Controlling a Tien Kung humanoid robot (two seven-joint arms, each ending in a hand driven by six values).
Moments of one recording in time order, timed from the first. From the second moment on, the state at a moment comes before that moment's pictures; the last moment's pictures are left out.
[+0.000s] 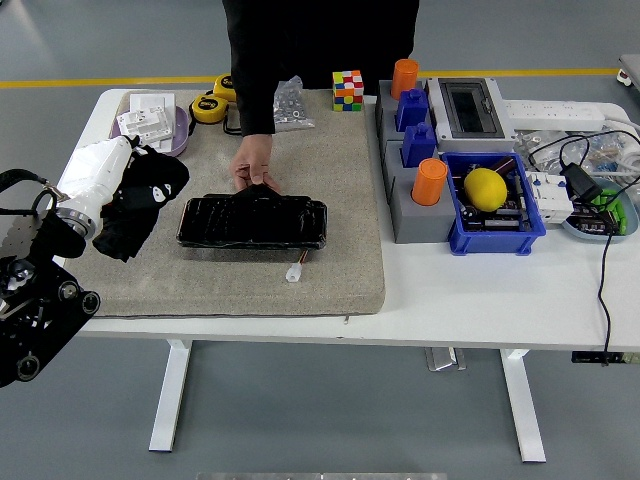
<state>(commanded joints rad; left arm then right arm) -0.48 0.39 -0.93 -1.14 1.98 0.33 0.24 -0.01 -0.32 1.43 0.40 -0.73 -0.16 -0.17</state>
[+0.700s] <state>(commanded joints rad) -0.50 0.33 -0.86 -1.10 2.00 0.33 0.25 -0.01 -0.32 1.41 0.40 -0.73 -0.16 -0.16</state>
